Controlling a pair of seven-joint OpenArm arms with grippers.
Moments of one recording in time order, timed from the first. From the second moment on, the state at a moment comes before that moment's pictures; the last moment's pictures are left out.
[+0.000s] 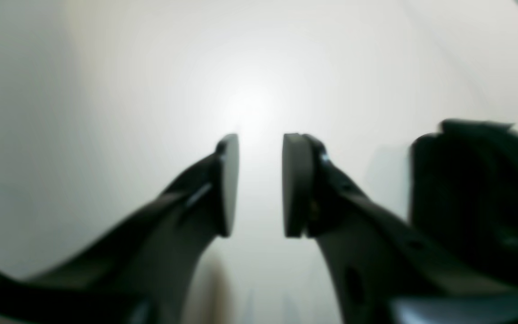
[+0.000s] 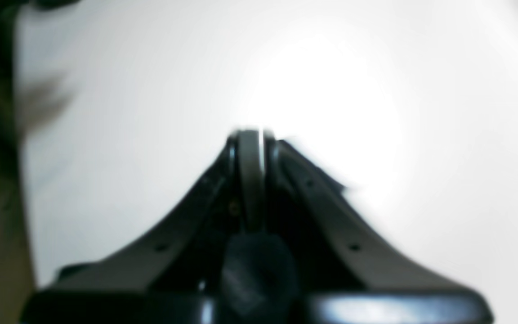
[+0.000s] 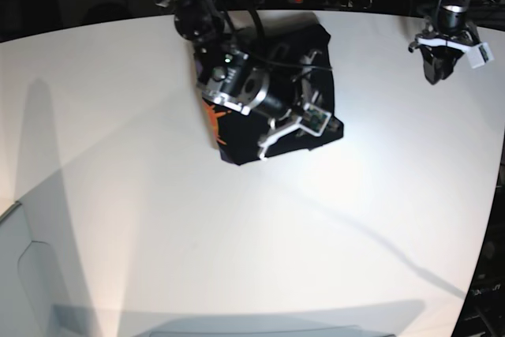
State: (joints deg) left arm 33.3 -0.8 -47.8 111.1 -40.5 -24.4 34.3; right arm -4.9 -9.1 -25.1 102.6 -8.7 39.7 -33.4
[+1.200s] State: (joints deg) left arm 24.9 7.3 -26.7 106.7 -40.5 -23.8 50.7; right arm -15.1 -5.3 -2.5 112.1 -9.3 39.7 -33.4
